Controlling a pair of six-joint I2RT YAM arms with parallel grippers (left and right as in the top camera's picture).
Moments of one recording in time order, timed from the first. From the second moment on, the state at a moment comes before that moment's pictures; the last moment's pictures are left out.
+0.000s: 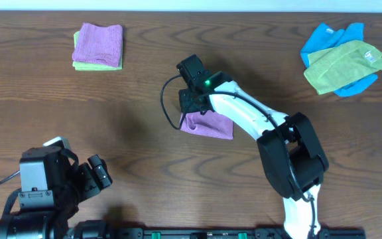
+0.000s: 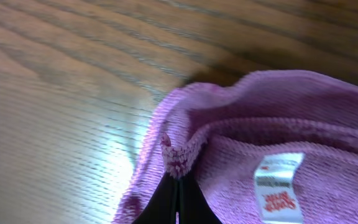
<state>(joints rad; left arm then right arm) 0.05 0.69 1.05 -1.40 0.02 -0.40 0.61 2.11 1.55 -0.66 0.01 0.45</state>
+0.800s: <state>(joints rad) 0.05 0.69 1.05 -1.40 0.01 -0.40 0.61 2.10 1.55 -0.49 0.11 0.47</state>
